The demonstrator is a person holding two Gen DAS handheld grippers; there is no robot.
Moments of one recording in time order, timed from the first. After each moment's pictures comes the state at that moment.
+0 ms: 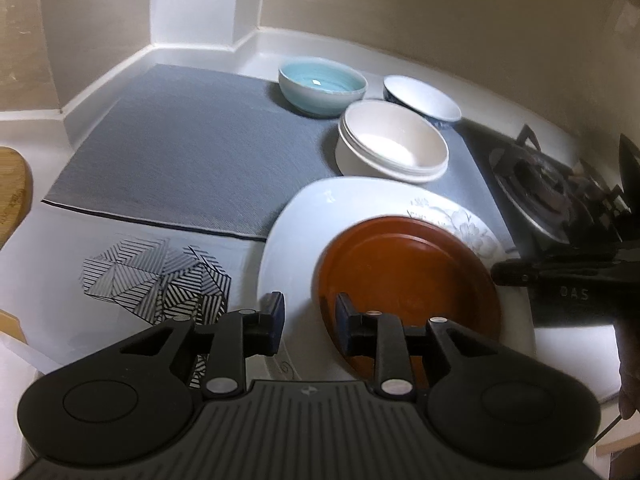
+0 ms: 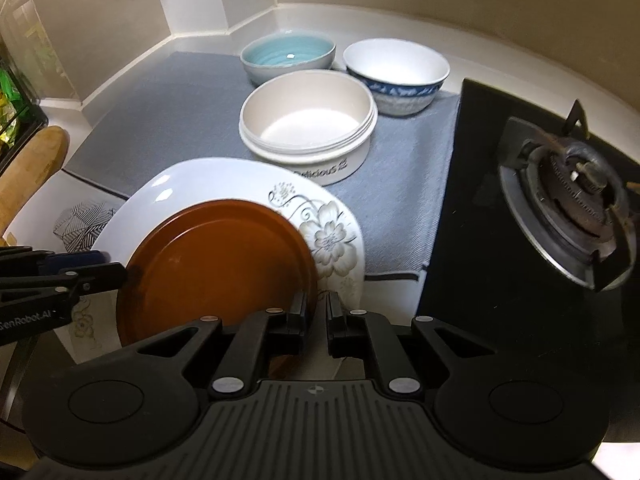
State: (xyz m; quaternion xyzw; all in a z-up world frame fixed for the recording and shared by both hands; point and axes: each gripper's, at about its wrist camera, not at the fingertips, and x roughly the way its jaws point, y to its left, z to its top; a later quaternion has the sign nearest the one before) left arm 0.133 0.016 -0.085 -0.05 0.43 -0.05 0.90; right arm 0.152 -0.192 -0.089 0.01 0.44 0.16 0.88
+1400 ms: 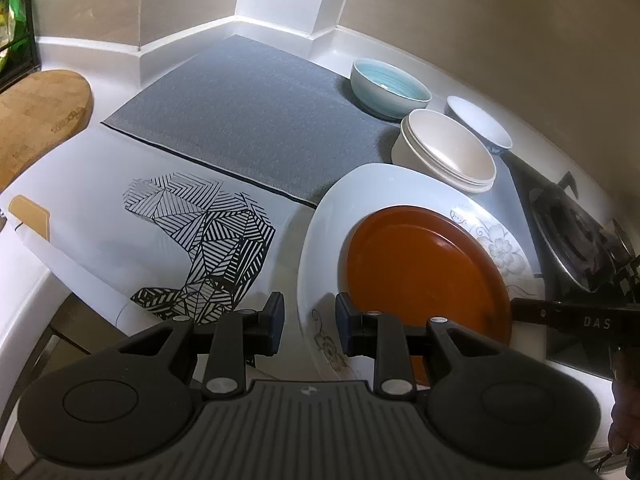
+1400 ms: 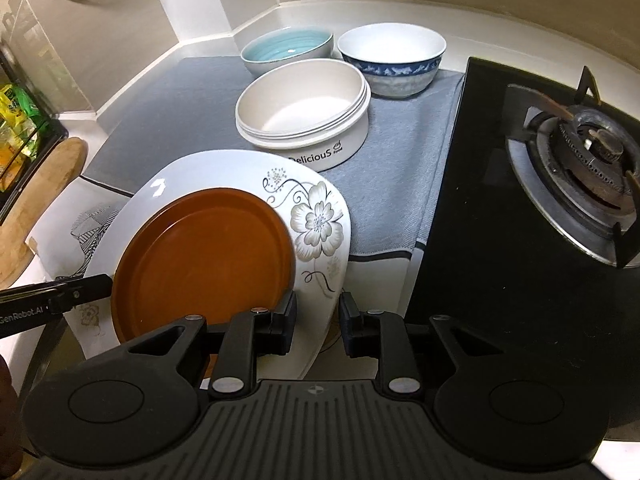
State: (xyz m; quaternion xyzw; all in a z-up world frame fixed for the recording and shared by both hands) left arm 0.101 0.031 -0.101 -0.14 0.43 0.04 0.89; right arm 0.157 -0.222 -0.110 0.07 0.46 0.21 0.86
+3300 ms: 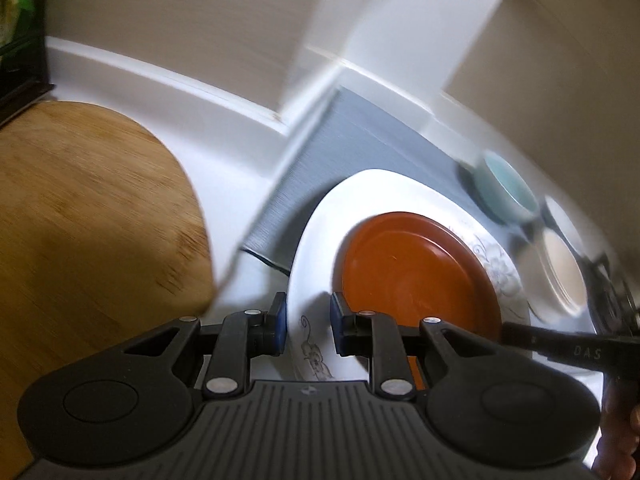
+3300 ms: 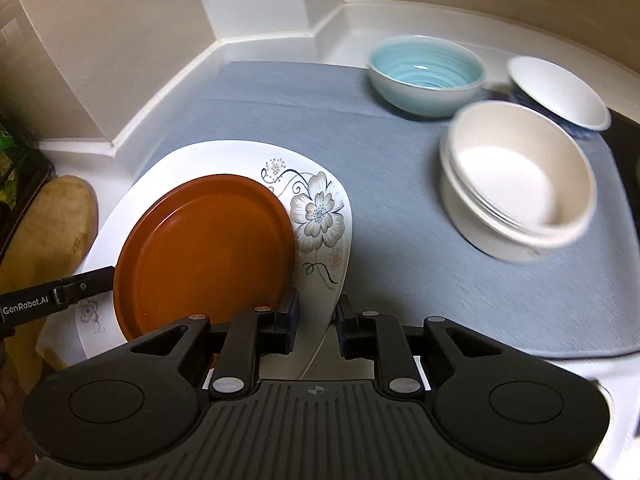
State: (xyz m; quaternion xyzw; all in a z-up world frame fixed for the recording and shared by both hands) left arm 0.199 0.258 -0.106 -0.18 0.42 0.01 0.89; right arm 0.232 -0.008 -0.083 0.08 0.46 0.15 0.87
